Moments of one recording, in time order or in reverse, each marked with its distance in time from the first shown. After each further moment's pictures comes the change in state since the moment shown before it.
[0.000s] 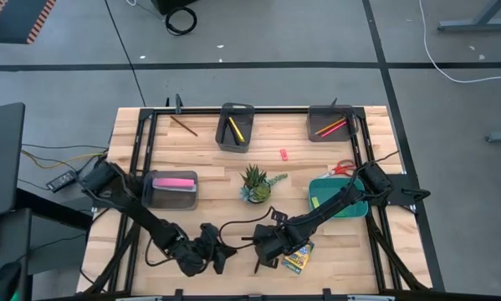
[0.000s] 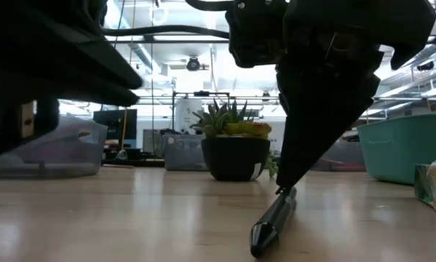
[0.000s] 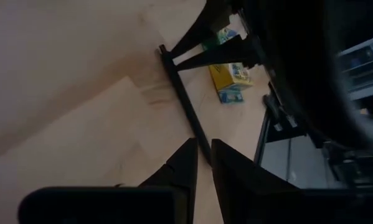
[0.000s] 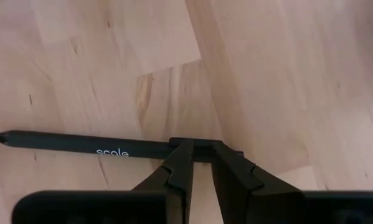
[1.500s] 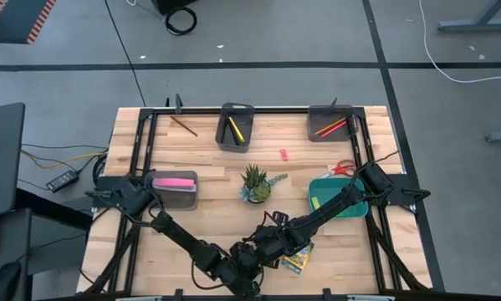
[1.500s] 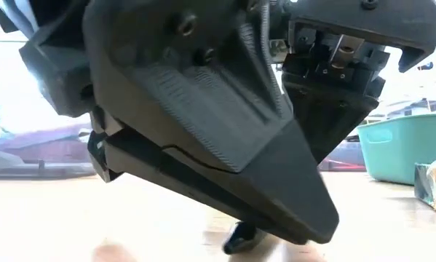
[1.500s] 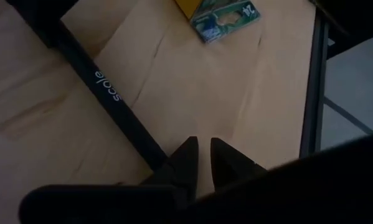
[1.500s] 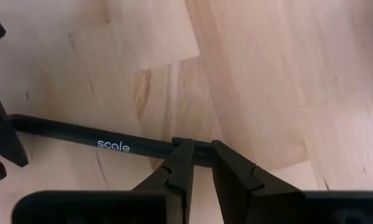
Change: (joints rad) left arm 0.114 0.419 0.648 -0.507 0.273 0.366; right arm 0.012 0.000 -0.008 0.005 0.016 0.013
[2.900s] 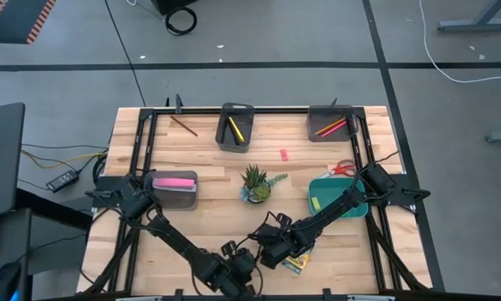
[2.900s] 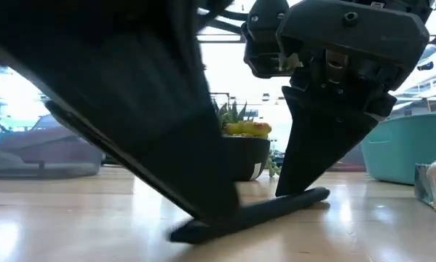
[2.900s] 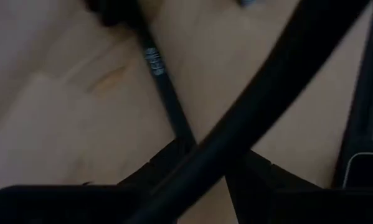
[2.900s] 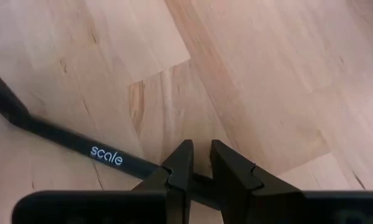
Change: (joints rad) left arm -0.042 0.008 0.194 -0.431 -0.055 -0.011; right arm 0.026 -0.002 -0.106 0.162 0.068 0.158
